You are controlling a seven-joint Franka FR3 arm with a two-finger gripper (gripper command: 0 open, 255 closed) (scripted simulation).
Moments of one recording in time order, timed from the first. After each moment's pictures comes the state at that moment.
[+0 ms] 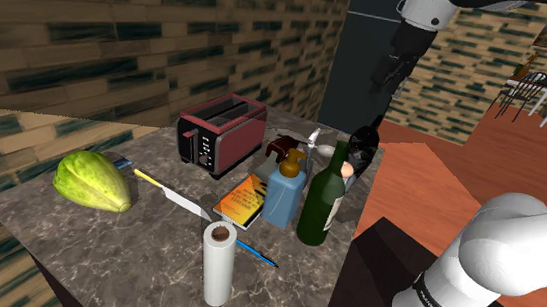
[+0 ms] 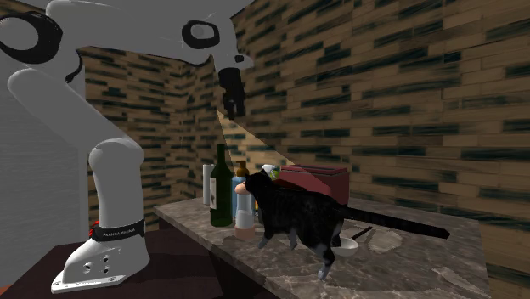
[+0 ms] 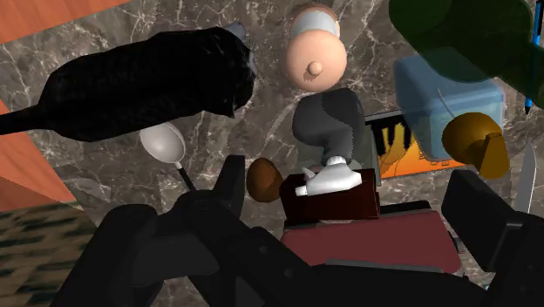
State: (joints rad) arm 0.00 -0.76 -0.06 -2.30 -0.08 1.69 -0.10
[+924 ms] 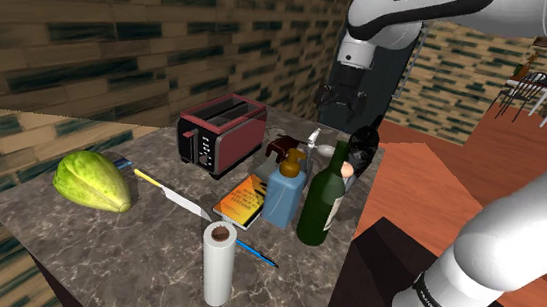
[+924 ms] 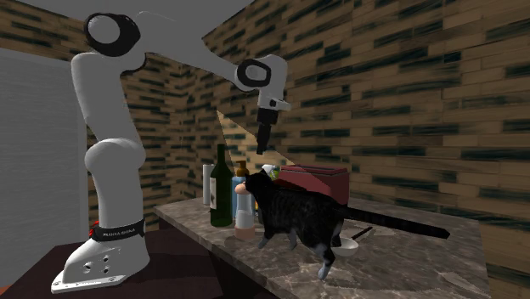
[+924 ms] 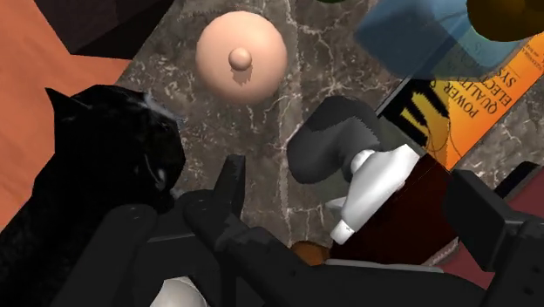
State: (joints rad) arm -0.09 -0.24 -0.06 -2.14 0.14 1.76 0.37
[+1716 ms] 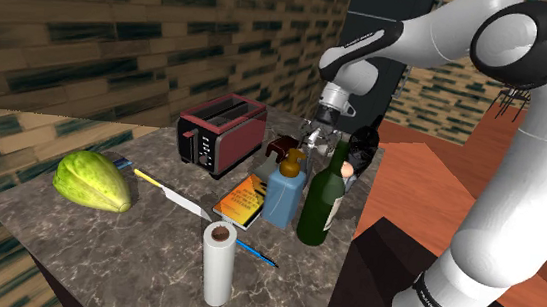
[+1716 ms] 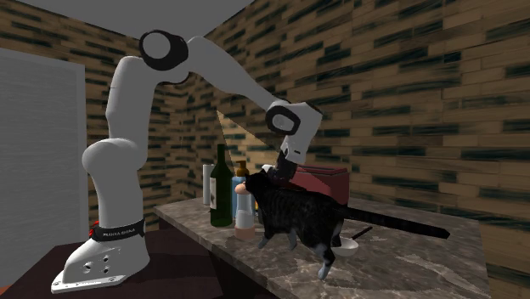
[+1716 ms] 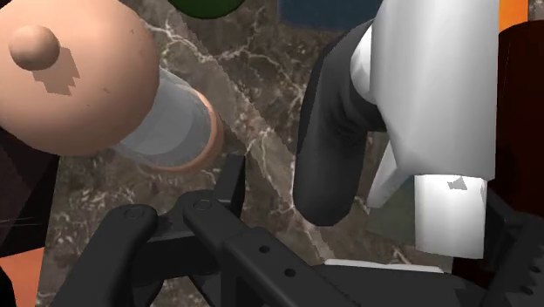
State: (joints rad) arm -0.16 0.18 -0.12 -2.05 0.45 1.85 0.68
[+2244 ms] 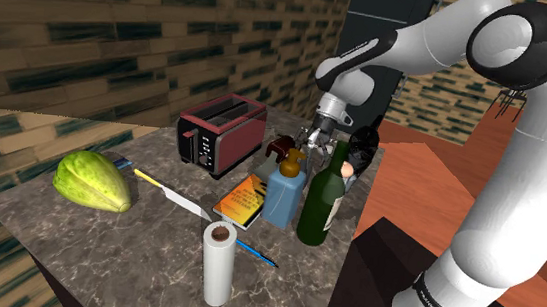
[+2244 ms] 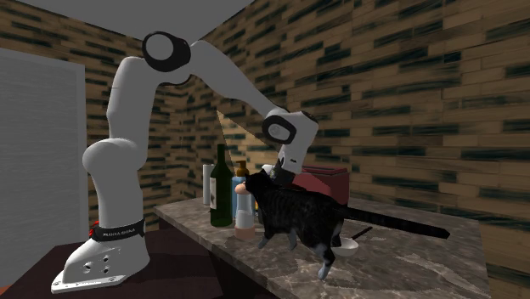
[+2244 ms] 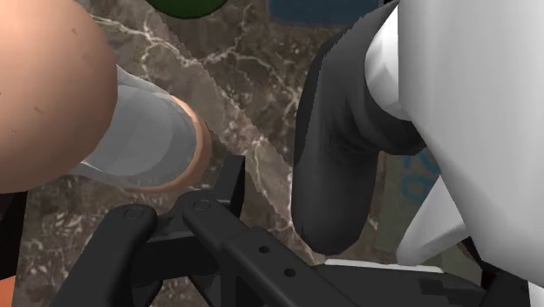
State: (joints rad) arm -0.15 0.19 -0.11 -2.11 0.49 1.93 0.68
